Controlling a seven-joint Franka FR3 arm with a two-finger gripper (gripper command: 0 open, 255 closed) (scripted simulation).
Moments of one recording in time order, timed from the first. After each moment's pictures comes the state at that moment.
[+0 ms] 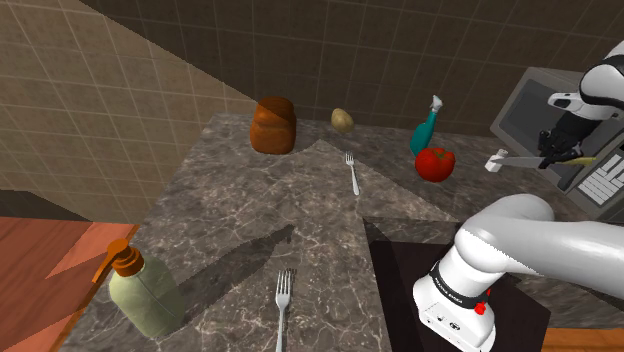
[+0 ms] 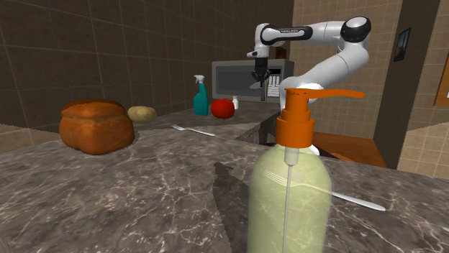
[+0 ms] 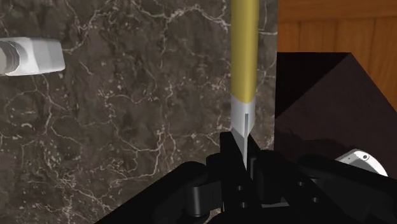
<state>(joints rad) -0.19 -1.07 -0.97 -2.31 -0.83 1.53 -1.69</state>
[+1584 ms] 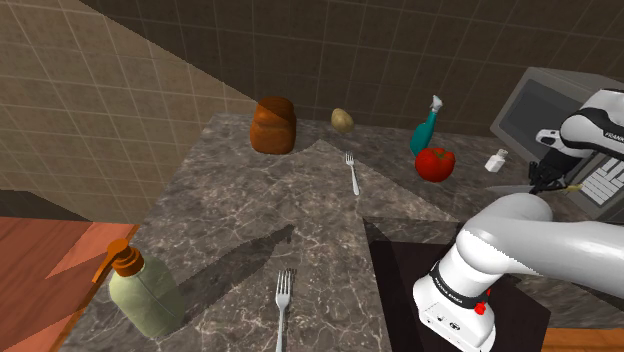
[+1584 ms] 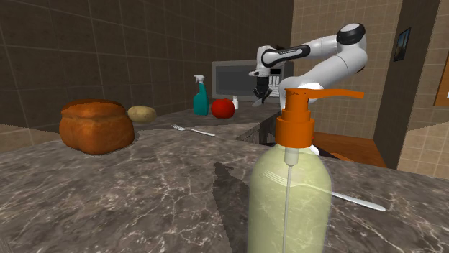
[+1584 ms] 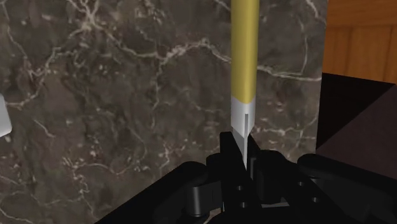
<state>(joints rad) -0.15 -1.08 -1.26 -2.38 -1.04 1.73 -1.72</state>
